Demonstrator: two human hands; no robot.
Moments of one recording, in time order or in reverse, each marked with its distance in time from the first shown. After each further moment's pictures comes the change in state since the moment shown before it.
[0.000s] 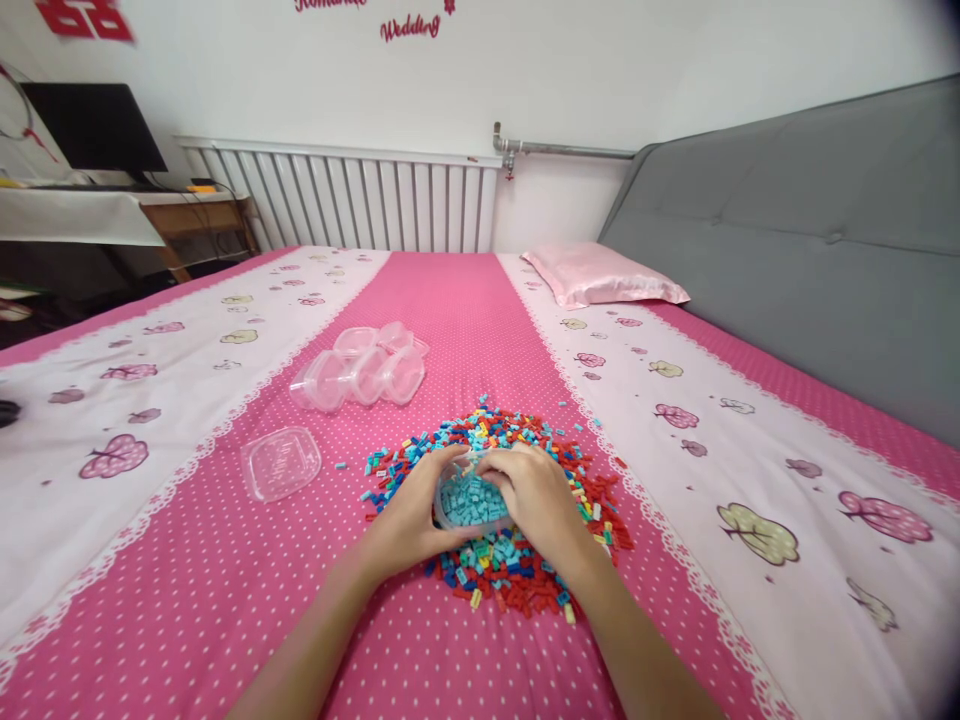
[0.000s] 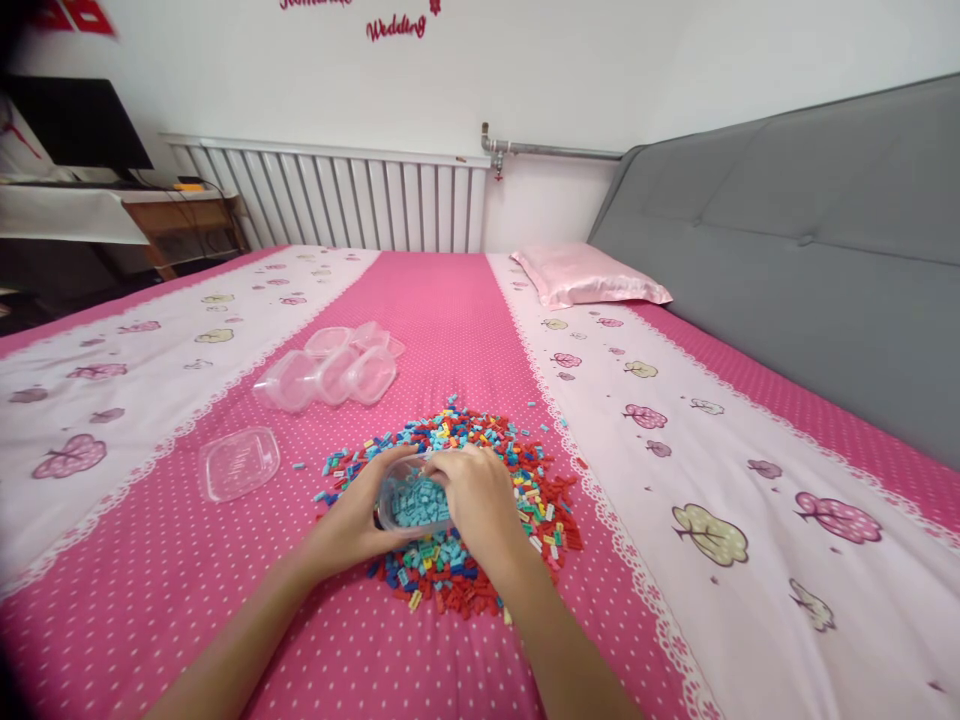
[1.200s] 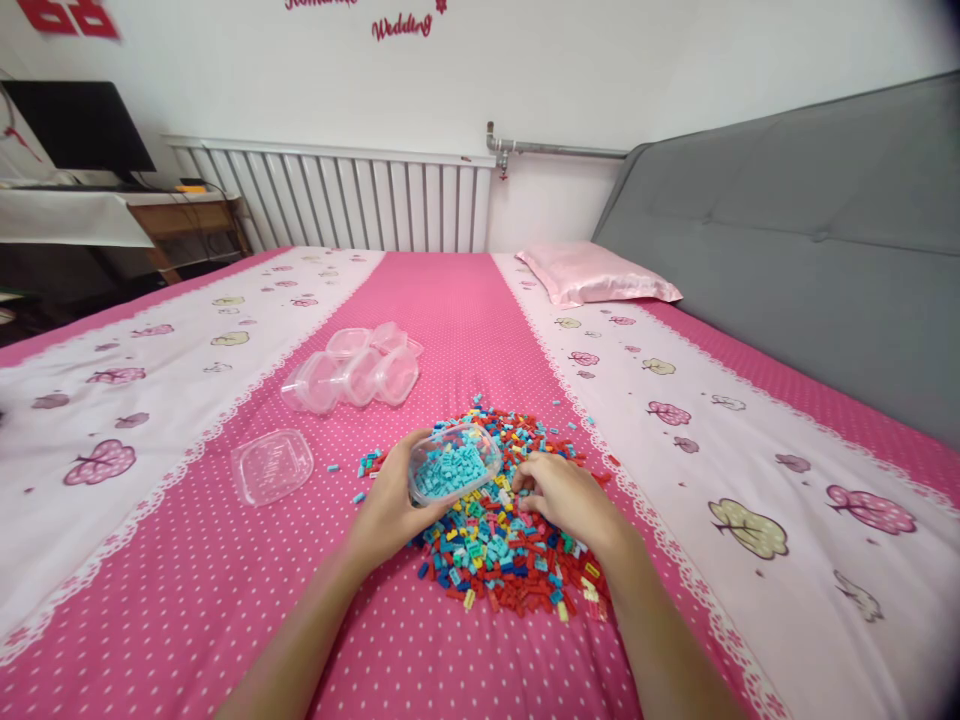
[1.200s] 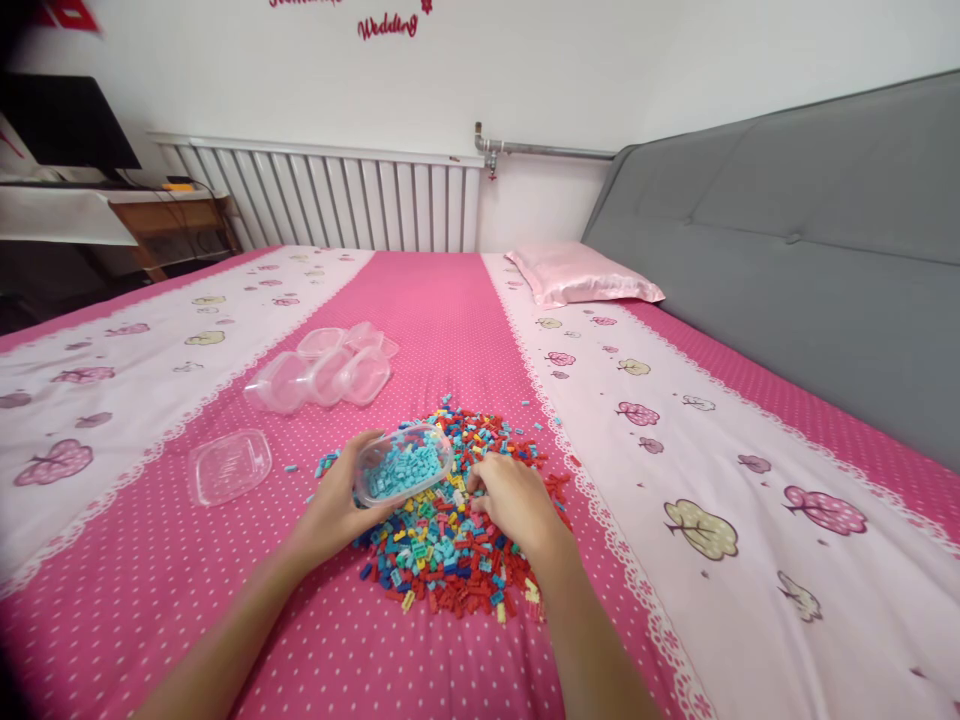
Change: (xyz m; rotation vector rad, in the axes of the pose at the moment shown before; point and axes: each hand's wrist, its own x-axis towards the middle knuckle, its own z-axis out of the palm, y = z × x) left_hand 0.003 -0.011 -0.006 0.015 0.178 -0.117; right_hand -0.009 0.053 -0.014 -0.136 -0.324 0.185
